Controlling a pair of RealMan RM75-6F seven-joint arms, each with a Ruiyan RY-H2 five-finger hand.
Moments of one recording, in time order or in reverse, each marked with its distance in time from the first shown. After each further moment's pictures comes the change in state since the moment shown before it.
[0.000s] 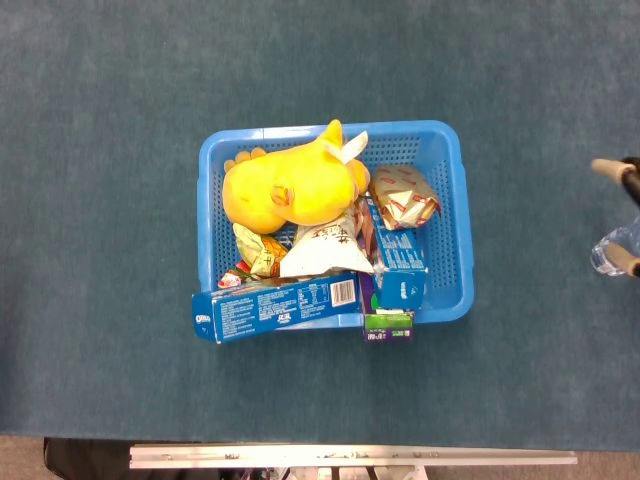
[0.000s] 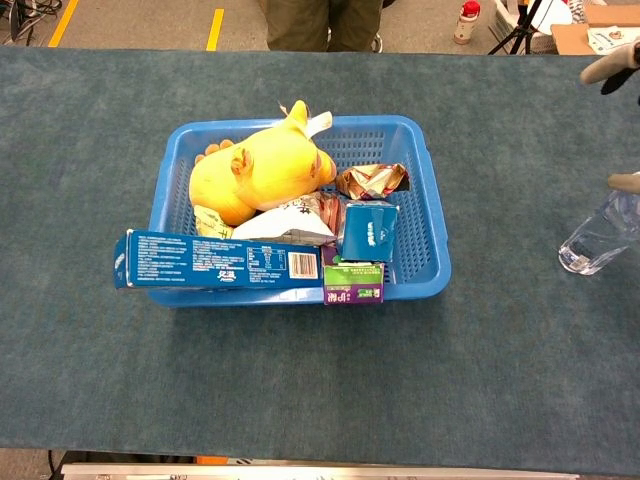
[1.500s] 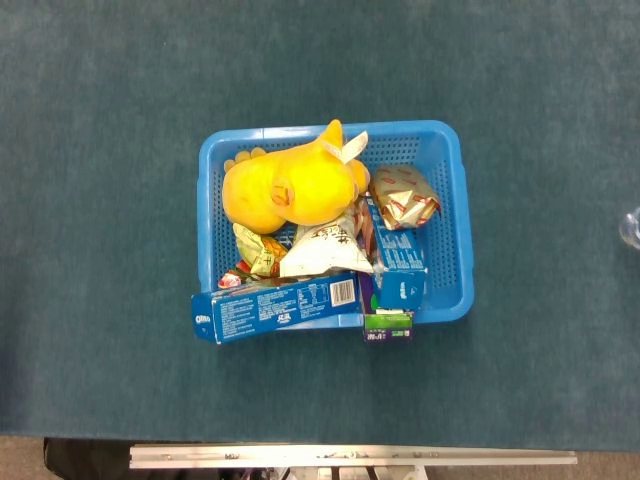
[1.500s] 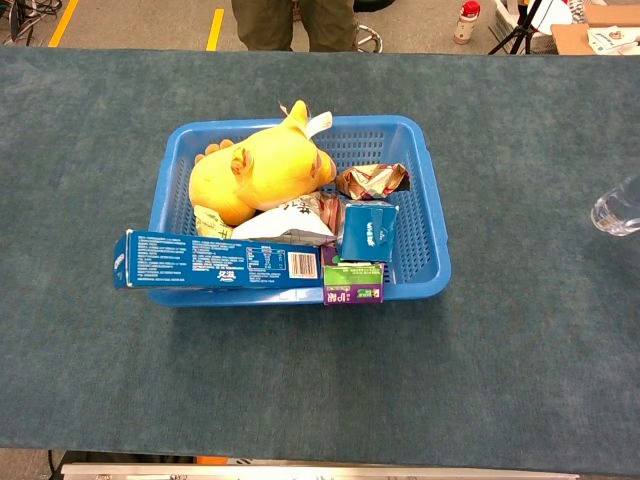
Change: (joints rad) left arm -0.003 -0.008 0.002 0.005 0.005 -0.007 0.014; right arm -0.068 0.115 -0.010 -0.126 0.311 0.005 -0.163
